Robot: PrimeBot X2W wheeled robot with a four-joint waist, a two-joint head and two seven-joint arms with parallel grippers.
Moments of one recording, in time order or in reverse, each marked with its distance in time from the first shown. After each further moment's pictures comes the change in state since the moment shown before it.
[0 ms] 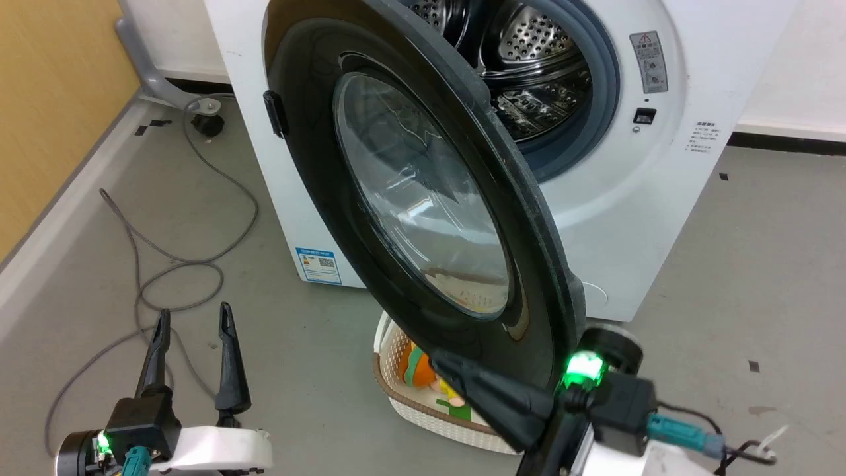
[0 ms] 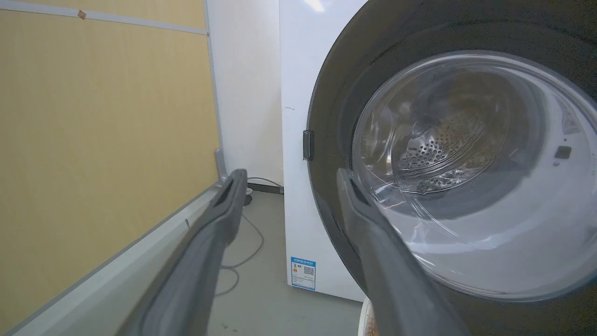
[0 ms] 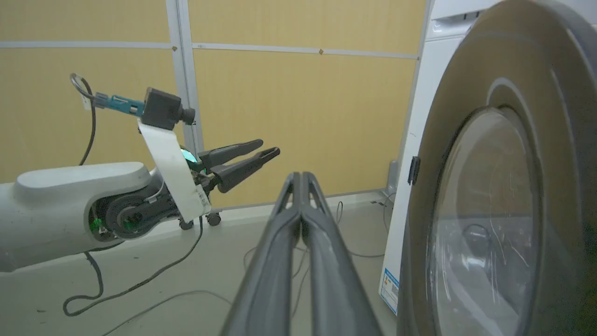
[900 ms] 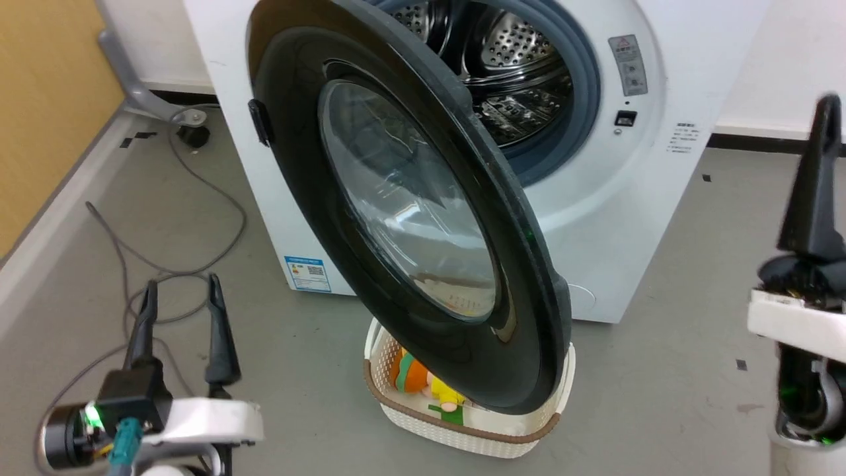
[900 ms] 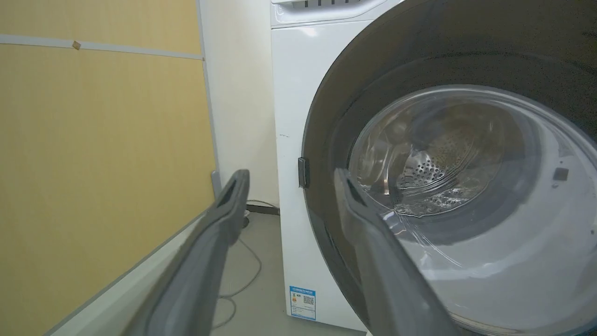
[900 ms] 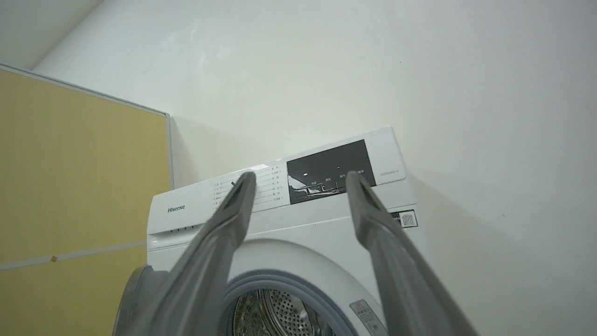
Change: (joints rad) left arm -0.077 0.120 -0.101 0.014 -0.094 0.105 0.000; right arm 0.080 0.338 -0.914 -0.152 -0.136 0.000 0.000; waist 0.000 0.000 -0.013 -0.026
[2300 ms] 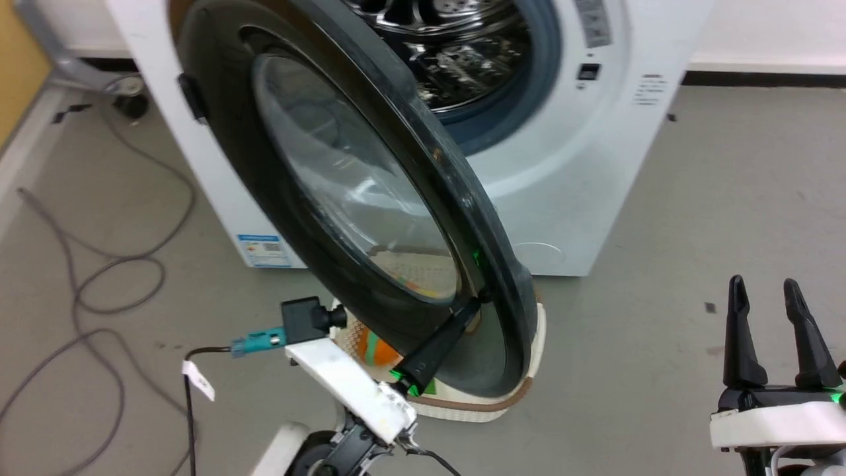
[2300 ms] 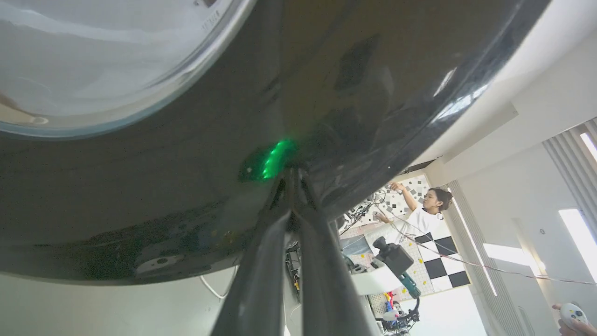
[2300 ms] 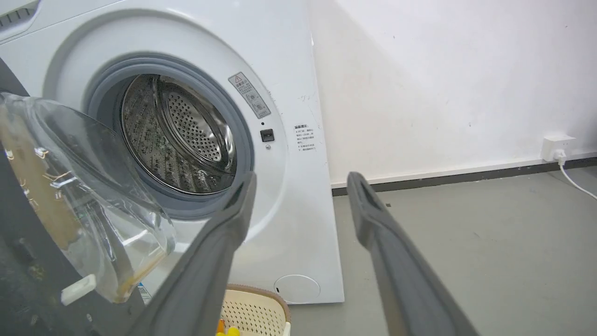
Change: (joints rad) left arm -0.169 -0.099 -0.373 0.030 -1.229 -0.344 0.484; right arm 0.251 0.000 -0.066 0.275 -0.150 0.000 0.001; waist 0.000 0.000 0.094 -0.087
